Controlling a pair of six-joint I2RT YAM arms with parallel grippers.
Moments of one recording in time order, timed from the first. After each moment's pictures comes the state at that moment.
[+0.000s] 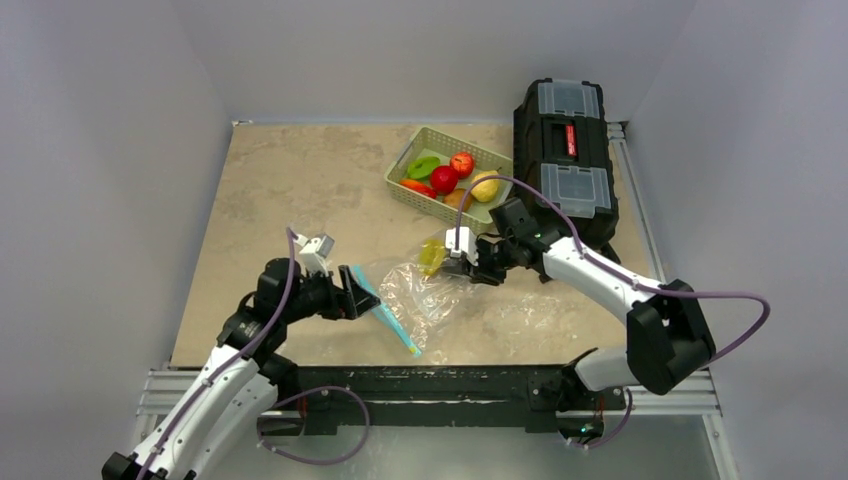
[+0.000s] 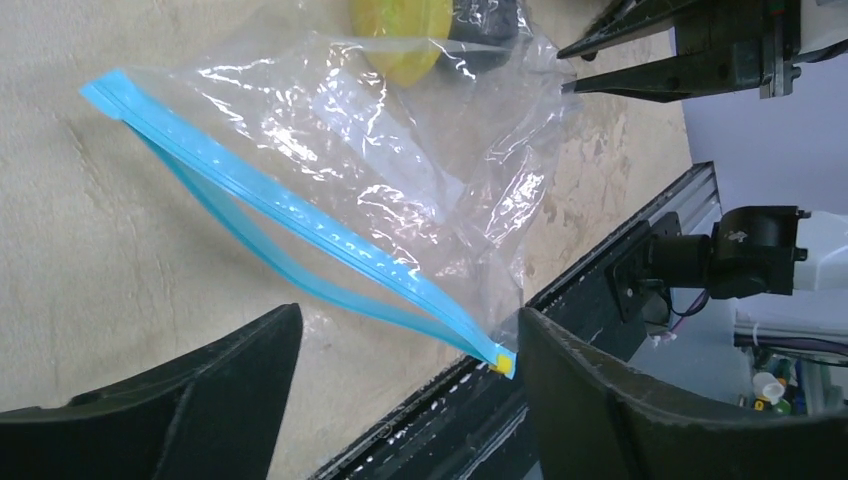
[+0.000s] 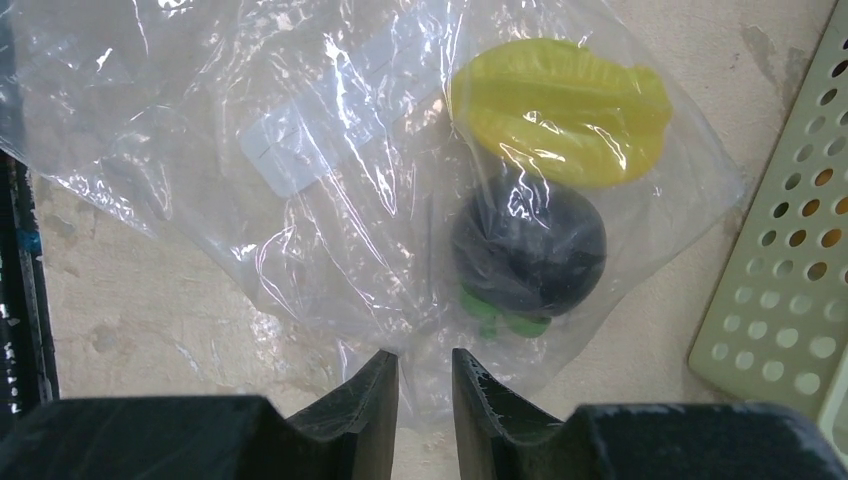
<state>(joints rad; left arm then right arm) -0.40 0.54 0.41 -0.39 0.40 -0.58 0.54 1.40 0.90 -0.54 -0.48 -0.83</state>
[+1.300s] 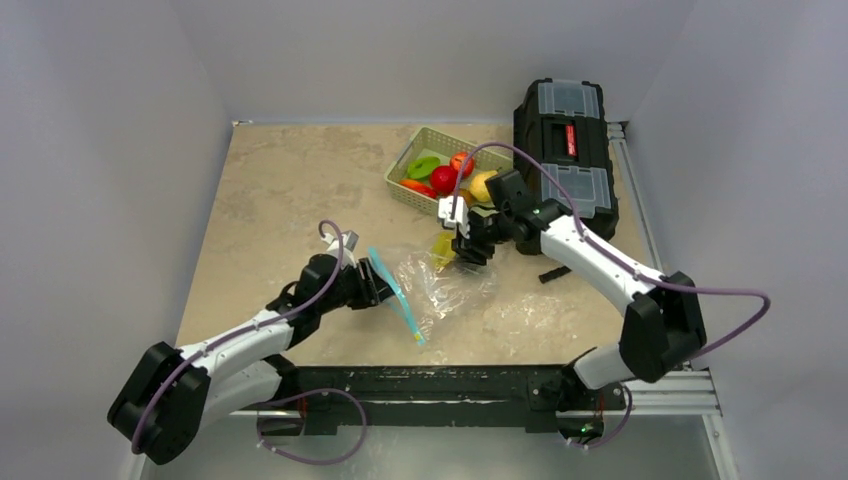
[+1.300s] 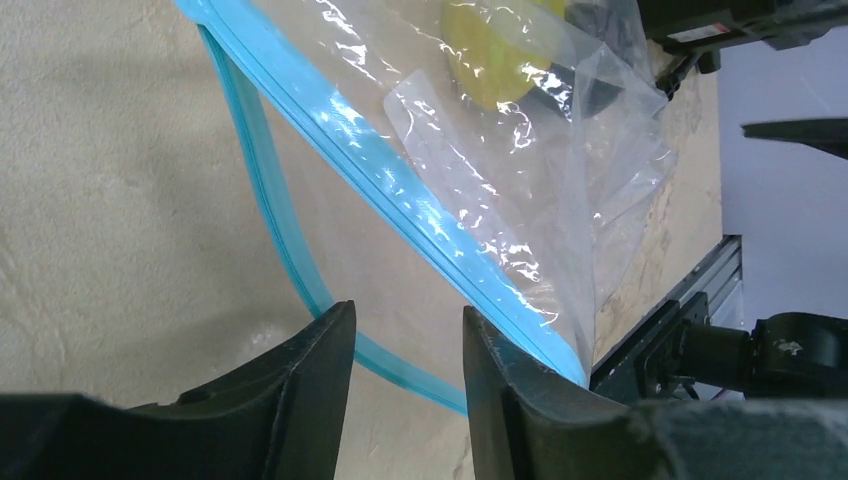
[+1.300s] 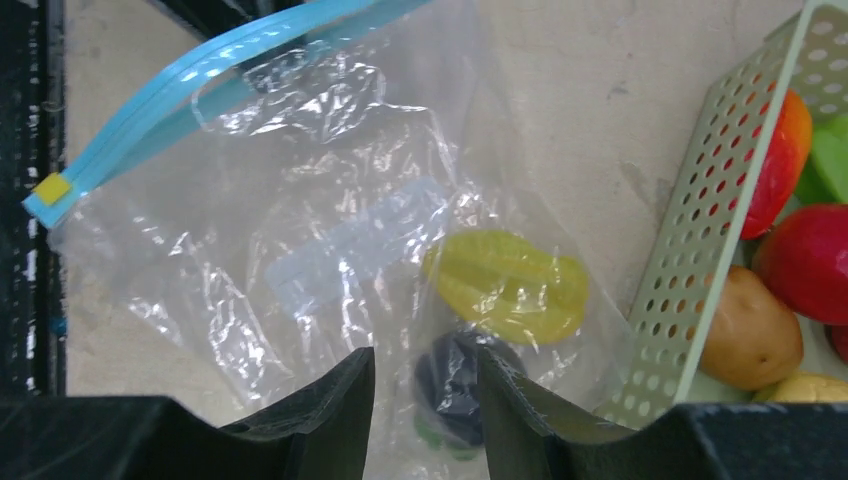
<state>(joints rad) -0.56 1.01 0.28 0.18 0.21 -0.77 0.53 1.42 1.08 -0.60 -0.60 -0.80</state>
